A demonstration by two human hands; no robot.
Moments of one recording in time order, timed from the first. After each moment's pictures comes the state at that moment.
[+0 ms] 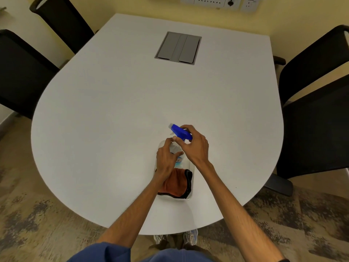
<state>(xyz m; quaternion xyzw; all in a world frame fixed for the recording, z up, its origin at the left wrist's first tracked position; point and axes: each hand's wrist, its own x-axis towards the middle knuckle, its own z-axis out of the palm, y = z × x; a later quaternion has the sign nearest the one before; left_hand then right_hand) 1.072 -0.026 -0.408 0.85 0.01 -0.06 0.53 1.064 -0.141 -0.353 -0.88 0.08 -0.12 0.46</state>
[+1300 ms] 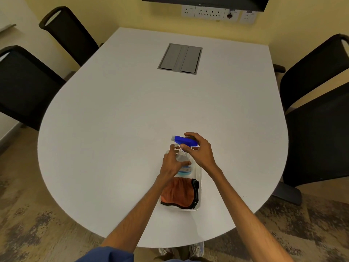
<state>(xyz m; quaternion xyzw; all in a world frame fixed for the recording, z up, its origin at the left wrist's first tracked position) 1.098 -0.017 -0.401 0.86 0.01 -0.19 0.48 1.078 -0.144 -0.343 -0.82 0.07 -0.05 0.57</state>
